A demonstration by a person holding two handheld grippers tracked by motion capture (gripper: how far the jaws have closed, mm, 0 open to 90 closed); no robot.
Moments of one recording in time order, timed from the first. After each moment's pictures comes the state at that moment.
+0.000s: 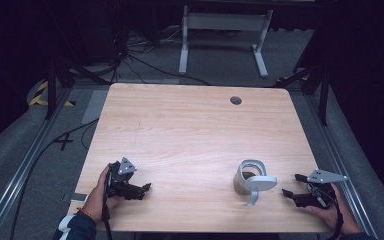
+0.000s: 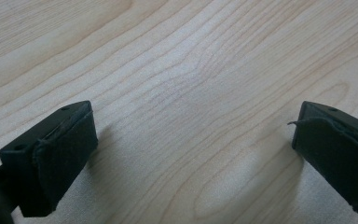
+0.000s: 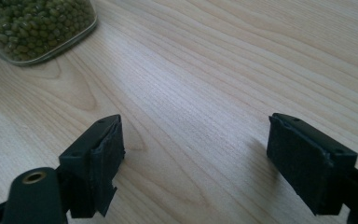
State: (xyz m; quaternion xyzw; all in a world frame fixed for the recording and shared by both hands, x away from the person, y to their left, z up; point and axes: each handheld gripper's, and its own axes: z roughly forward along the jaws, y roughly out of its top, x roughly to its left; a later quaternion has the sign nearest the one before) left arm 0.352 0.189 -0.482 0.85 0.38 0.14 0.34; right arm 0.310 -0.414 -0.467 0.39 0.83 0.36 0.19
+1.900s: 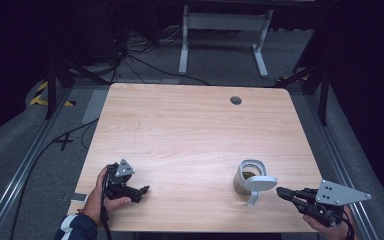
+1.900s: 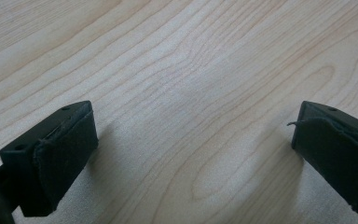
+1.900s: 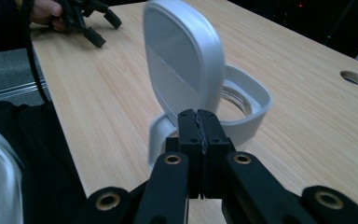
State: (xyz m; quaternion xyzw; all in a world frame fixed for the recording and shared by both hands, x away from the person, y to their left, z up) left arm 0.348 0.196 -0.481 0.86 0.36 0.13 0.34; right arm 0.243 -0.343 -0.368 0.23 0.83 0.48 0.20
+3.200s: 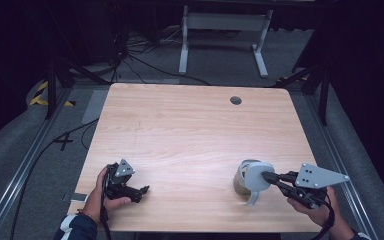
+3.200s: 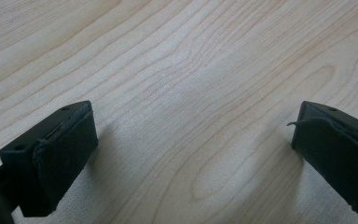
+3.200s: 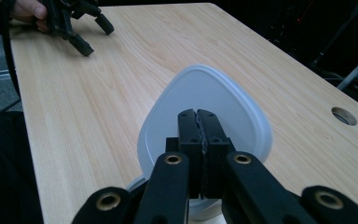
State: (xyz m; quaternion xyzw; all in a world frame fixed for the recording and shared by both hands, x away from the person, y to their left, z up) left arm 0.348 0.196 -0.481 0.86 0.36 0.13 0.34; right arm 0.276 -0.303 -0.345 0.19 0.84 0.45 0.23
